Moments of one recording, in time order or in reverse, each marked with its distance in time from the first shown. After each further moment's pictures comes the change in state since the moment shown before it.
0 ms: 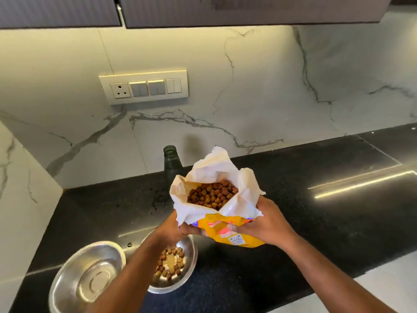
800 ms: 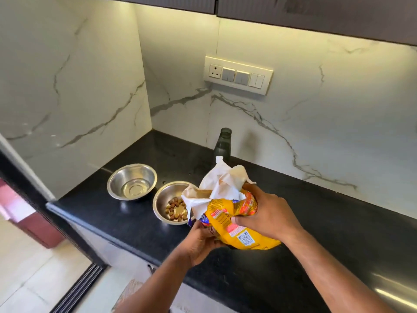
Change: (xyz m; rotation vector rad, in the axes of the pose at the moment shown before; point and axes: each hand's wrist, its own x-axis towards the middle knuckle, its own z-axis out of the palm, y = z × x) left_hand -0.044 -0.025 0.194 -1.072 0.498 0.209; right_hand 0.031 0.000 -0.051 -0.517 -0.416 -0.420
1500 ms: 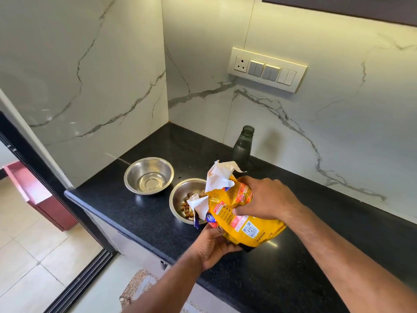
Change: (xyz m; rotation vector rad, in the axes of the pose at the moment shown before) left_hand 0.011 -0.006 -0.035 -0.239 -0.052 -0.052; right_hand 0.069 -0.058 0.002 -0.289 -0.256 -0.051
